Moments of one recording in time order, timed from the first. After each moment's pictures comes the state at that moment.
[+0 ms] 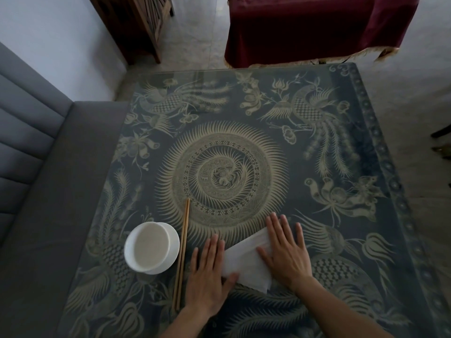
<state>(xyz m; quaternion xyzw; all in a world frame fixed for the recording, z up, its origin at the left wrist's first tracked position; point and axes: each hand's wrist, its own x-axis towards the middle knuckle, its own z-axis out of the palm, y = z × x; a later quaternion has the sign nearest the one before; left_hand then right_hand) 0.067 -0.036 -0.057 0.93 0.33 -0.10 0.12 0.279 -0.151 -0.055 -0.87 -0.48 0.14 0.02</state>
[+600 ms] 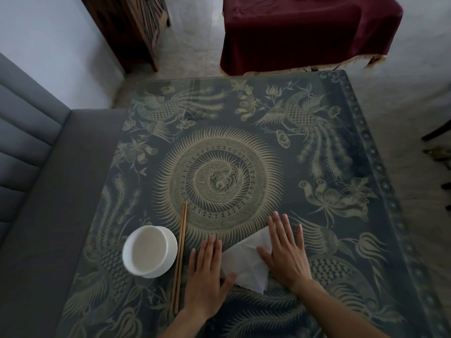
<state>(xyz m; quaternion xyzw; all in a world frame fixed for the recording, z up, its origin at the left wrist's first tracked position) 0.069 -0.035 -0.051 0.94 0.32 -0.05 0.14 0.283 -0.158 -0.047 -0.87 -0.48 0.10 0.07</state>
